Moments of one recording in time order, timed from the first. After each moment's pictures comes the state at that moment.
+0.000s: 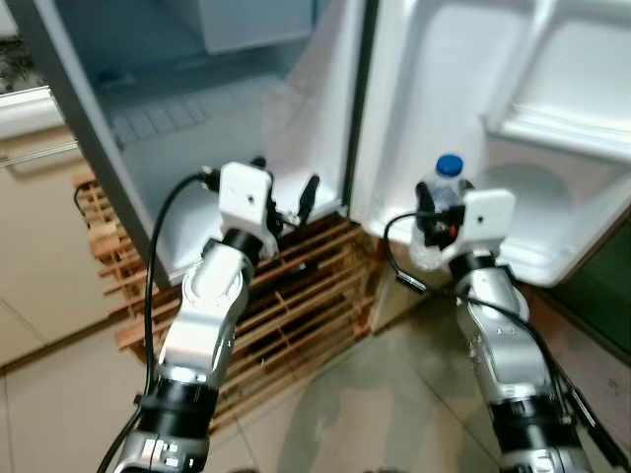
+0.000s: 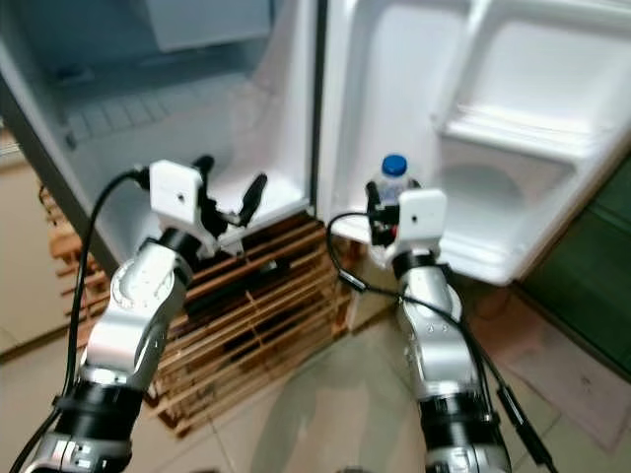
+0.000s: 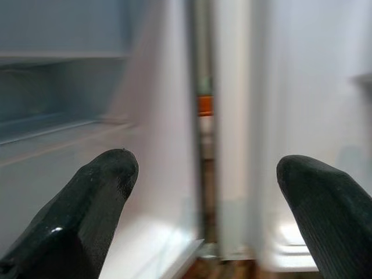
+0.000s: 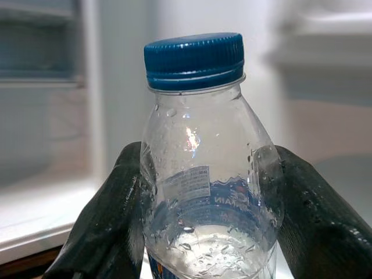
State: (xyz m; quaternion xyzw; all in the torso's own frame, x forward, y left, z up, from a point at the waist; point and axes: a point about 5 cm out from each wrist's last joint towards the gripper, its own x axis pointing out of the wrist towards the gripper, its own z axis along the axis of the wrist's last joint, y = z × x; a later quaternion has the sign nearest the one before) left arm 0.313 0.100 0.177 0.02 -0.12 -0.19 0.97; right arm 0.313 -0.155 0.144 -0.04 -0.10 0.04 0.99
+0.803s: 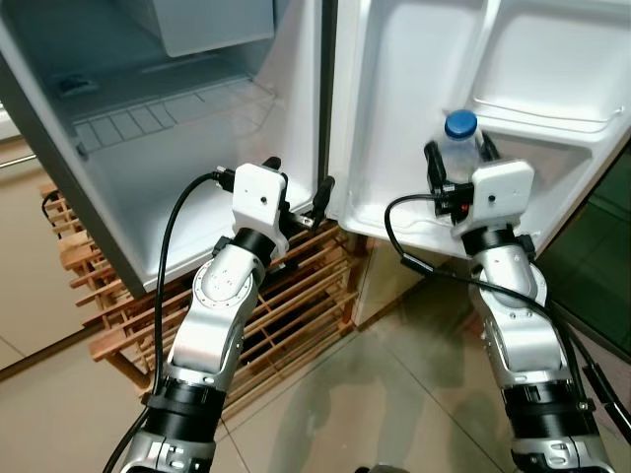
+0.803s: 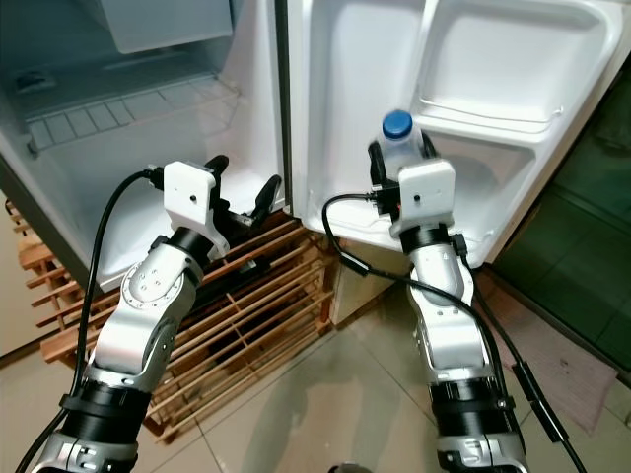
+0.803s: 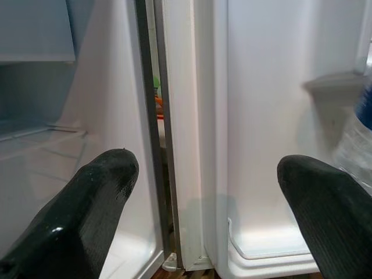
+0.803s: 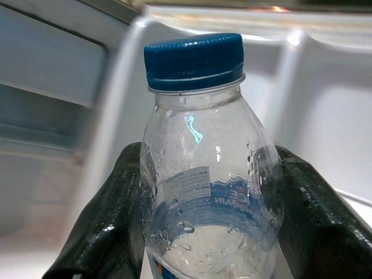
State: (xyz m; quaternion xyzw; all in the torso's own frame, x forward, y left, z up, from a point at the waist) left arm 0.309 0.095 0.182 0.02 -0.12 -0.21 0.97; right arm 0.309 -0.142 0.204 -0.13 -0.25 0.08 0.96
